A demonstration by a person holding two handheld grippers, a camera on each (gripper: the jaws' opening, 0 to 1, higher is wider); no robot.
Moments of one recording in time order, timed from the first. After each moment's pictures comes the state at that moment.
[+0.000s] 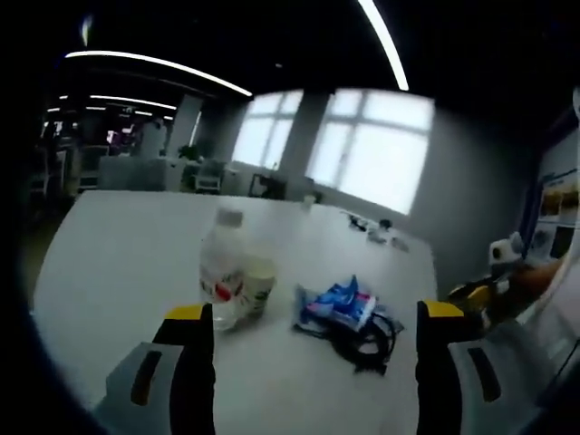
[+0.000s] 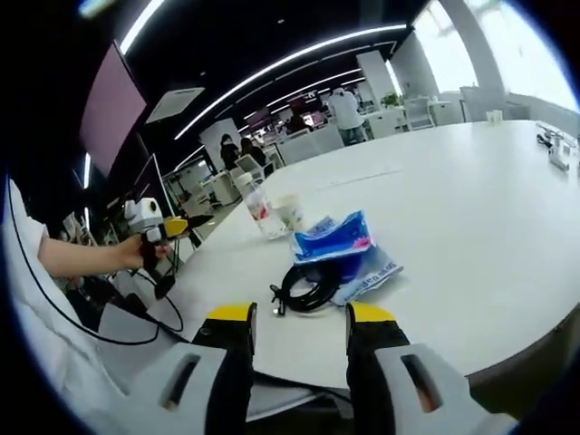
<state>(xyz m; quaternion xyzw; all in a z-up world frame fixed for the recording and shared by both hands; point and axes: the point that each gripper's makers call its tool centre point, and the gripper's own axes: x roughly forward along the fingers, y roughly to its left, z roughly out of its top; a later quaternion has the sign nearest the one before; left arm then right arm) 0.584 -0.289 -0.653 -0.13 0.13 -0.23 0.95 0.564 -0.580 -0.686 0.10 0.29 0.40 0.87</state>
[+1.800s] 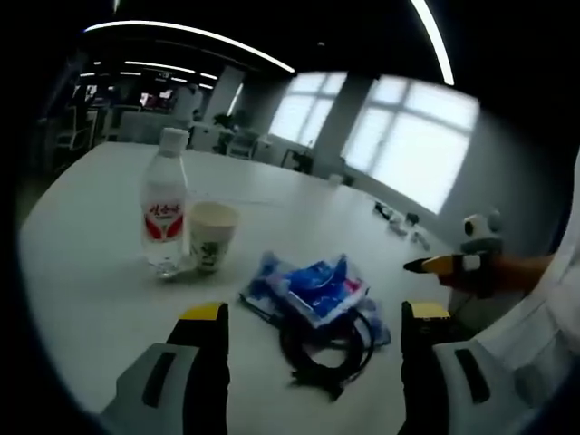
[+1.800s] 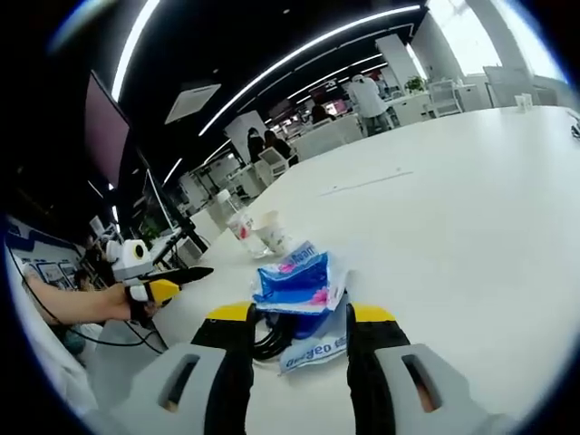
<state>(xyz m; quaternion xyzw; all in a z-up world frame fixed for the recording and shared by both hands) 0.617 -0.386 -0.708 -0.19 0.20 -0.14 0.95 0.701 -0.571 -0.704 0.11 0.31 0.48 0.81</state>
